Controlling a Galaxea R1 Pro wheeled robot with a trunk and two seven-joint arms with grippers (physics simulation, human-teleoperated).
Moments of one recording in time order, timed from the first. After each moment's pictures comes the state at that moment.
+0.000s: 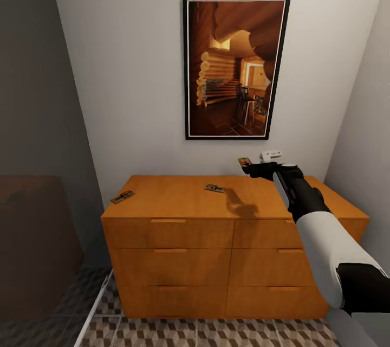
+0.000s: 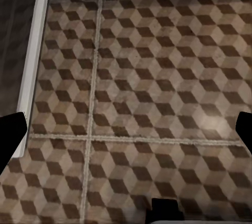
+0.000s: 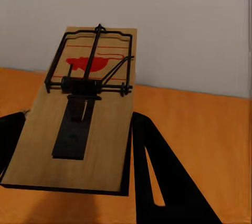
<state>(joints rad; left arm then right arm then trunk) -0.01 0.06 -0.01 -0.27 0.00 -0.40 0.09 -1.08 -0.07 0.00 -0.77 0.10 0.55 0.22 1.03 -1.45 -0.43</state>
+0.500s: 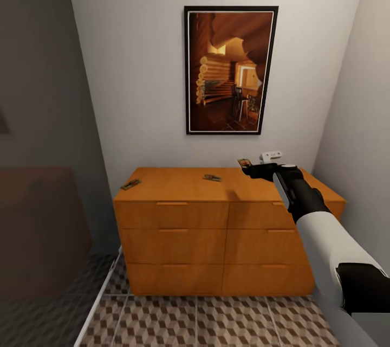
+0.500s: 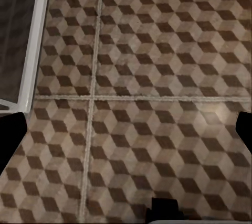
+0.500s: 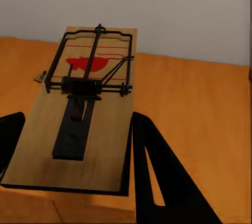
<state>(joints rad) -0.01 0.06 -0.01 -0.26 0.00 -0.40 0.09 -1.08 -0.07 0.00 -0.75 0.10 0.55 0.22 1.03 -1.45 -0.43</state>
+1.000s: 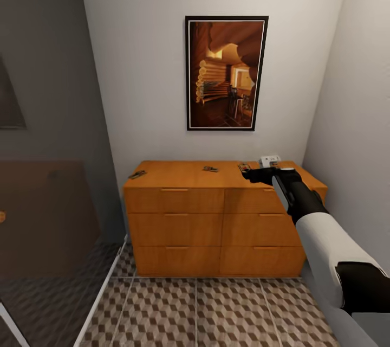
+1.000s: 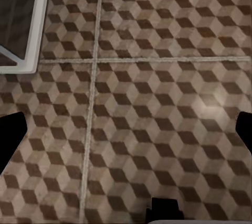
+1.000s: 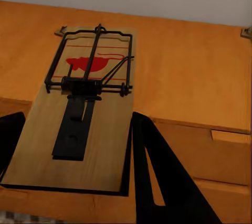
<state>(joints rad) -0.01 0.06 -0.01 -0.26 0.00 -0.40 0.09 -1.08 -0.07 0.00 -0.70 0.10 0.54 0.22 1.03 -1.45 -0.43</state>
